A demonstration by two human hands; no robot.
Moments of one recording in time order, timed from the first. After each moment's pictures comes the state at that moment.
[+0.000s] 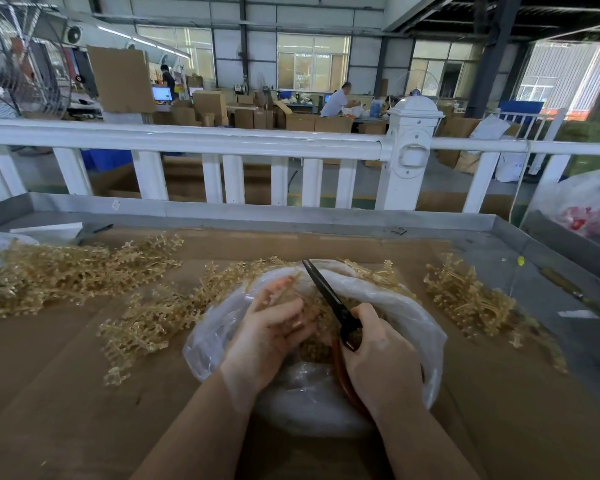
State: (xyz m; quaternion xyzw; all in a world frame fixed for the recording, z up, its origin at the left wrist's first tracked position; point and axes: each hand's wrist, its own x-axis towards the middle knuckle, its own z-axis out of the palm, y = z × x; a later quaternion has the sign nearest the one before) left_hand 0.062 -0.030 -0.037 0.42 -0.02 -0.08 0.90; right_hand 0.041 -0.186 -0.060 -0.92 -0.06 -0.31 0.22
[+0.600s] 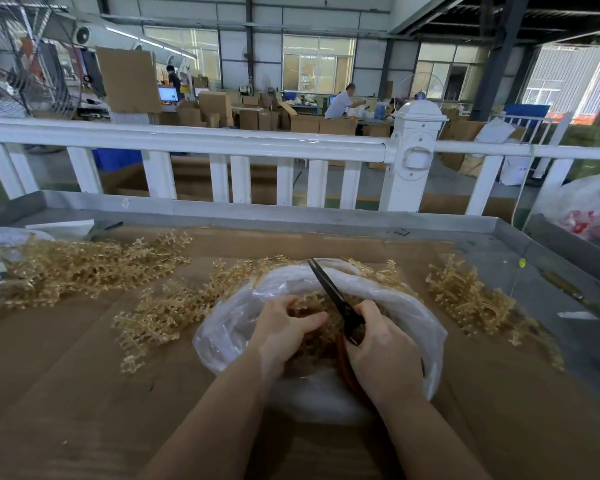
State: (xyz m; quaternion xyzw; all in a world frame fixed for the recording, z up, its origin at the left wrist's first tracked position) left_hand 0.060 -0.039 -0.036 0.72 0.06 -0.02 0.69; right_hand 0.041 -0.187 -0.058 -0.92 -0.07 -0.31 0.22
